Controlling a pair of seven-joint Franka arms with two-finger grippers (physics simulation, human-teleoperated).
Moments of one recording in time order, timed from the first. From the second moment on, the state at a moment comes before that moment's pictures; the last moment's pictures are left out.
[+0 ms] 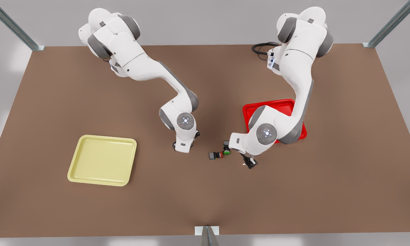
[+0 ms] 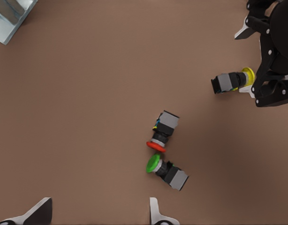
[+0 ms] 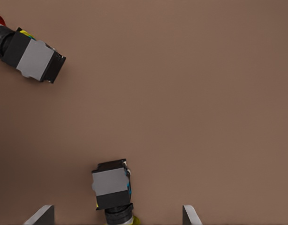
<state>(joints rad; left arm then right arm) -0.39 0.74 -0.14 -1.18 -0.04 1.96 0.59 0.58 0.76 0.12 -1.43 -0.13 2.10 0.15</state>
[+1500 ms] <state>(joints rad) -0.70 1.01 0.13 -1.01 -0.07 2.05 0.67 0.60 0.87 0.12 -1.43 -0.14 2.19 0.15</state>
